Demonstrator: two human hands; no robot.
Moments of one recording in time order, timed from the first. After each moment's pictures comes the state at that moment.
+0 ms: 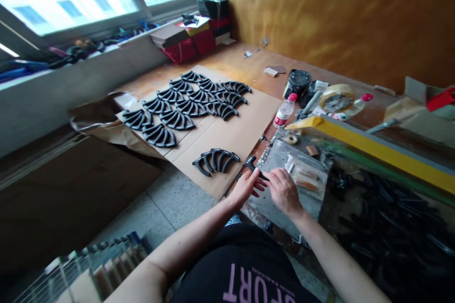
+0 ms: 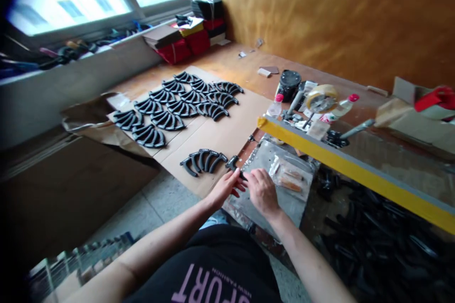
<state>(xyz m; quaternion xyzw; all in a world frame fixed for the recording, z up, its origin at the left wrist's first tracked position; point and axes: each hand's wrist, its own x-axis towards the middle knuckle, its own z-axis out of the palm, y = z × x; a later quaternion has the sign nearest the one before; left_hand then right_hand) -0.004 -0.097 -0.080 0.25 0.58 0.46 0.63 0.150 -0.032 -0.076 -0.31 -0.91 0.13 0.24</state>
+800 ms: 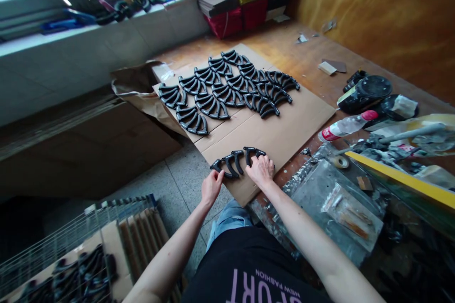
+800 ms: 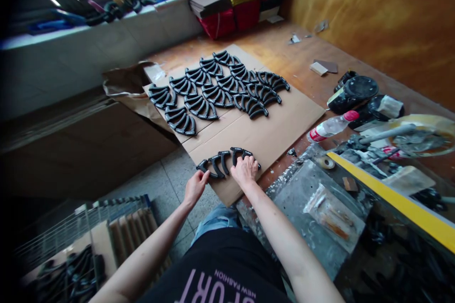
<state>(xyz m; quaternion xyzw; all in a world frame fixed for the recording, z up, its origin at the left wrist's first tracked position) -0.188 -0.199 -0.188 0.16 0.91 0.27 0.29 -0.084 -0.026 -0.150 -0.40 -0.90 0.13 -0.09</state>
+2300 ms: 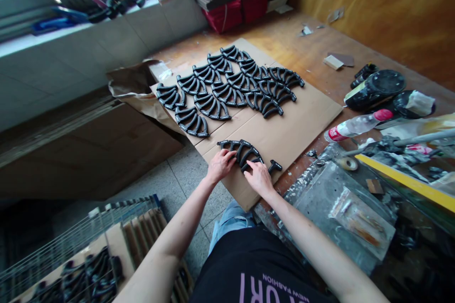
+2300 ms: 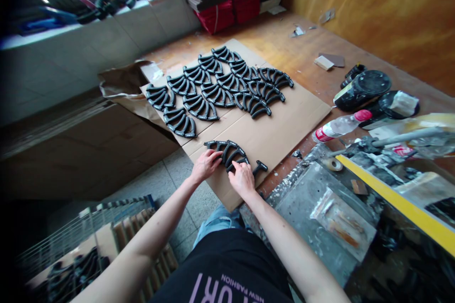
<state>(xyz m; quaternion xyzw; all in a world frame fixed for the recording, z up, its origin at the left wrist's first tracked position) -0.246 -0.136 -0.195 0.49 0.83 0.22 0.14 -0.087 -0.034 -0.160 -0.37 -0.88 0.29 -0.08</state>
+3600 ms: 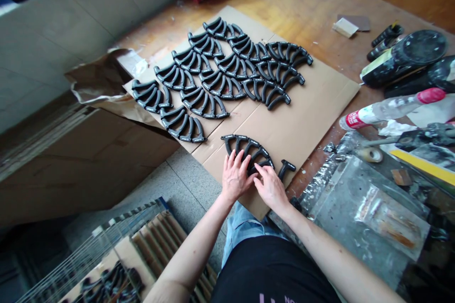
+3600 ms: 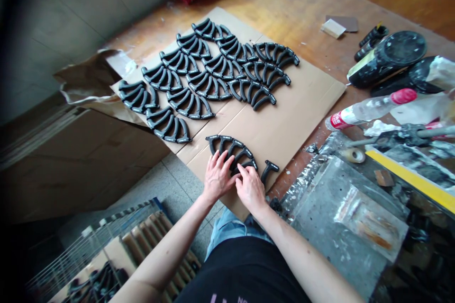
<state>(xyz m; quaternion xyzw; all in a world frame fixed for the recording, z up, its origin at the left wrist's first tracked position) -0.214 -0.126 -0.199 0.54 0.82 0.17 0.08 -0.090 -0.046 -0.162 -0.43 -0.82 0.37 -0.05</state>
